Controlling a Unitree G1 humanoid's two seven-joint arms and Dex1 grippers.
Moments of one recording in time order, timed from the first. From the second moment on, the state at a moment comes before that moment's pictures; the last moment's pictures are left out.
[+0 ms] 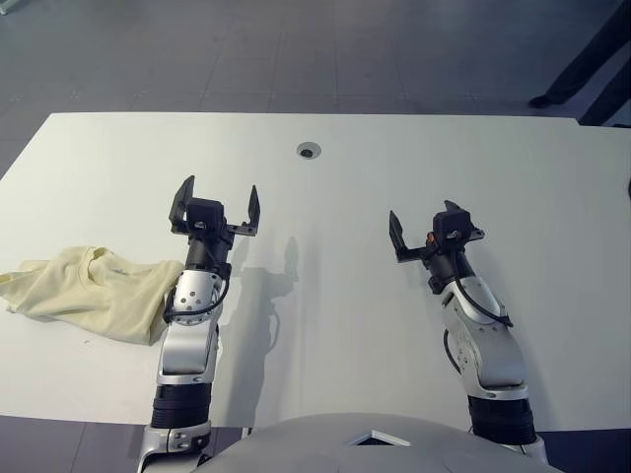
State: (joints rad) left arm 0.04 0.14 0.03 -0.21 0.04 -0.01 -0.06; right arm 0.08 -0.12 0.04 -0.37 0.03 0.36 0.10
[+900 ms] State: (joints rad) left arm 0.04 0.14 0.01 -0.21 0.04 -0.03 -0.07; right arm 0.07 -0.12 0.04 -0.35 0.03 0.34 0.10
